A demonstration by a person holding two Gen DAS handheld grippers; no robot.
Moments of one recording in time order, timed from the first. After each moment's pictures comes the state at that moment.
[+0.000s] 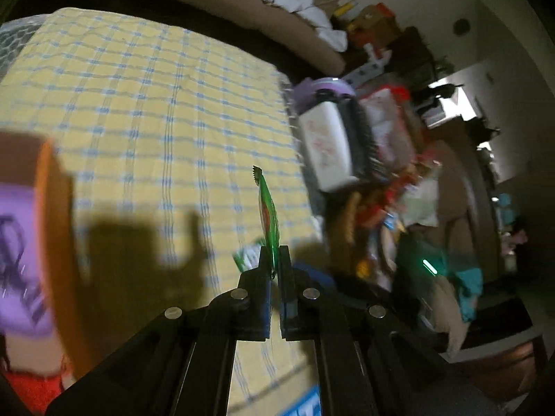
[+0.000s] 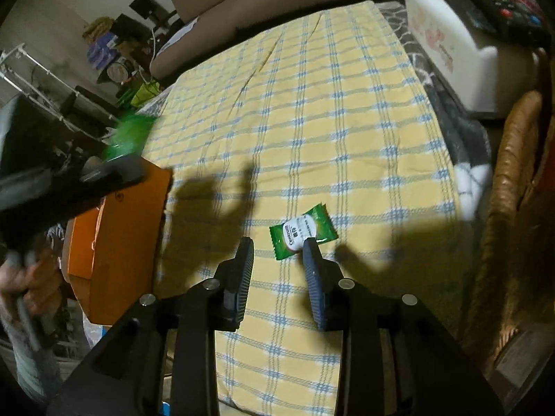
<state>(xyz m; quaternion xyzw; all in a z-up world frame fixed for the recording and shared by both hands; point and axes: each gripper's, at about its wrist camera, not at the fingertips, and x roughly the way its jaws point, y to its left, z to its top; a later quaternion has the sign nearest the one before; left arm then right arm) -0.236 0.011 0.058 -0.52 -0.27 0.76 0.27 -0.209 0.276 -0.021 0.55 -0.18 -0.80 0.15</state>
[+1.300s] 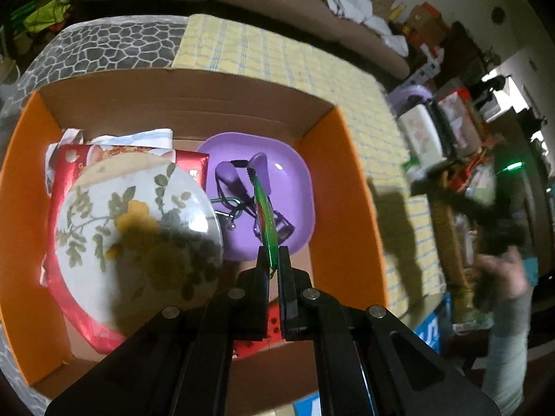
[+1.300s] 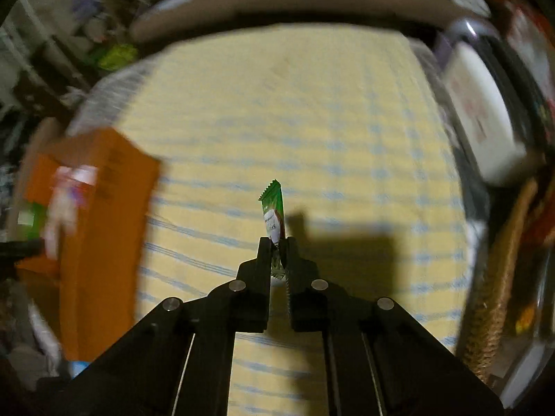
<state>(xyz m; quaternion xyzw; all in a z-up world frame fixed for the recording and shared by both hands) -0.173 -0.163 0.024 -0.55 -0.17 0.80 0.14 -0.233 0.130 0.029 0.54 -0.04 -0.83 0.13</state>
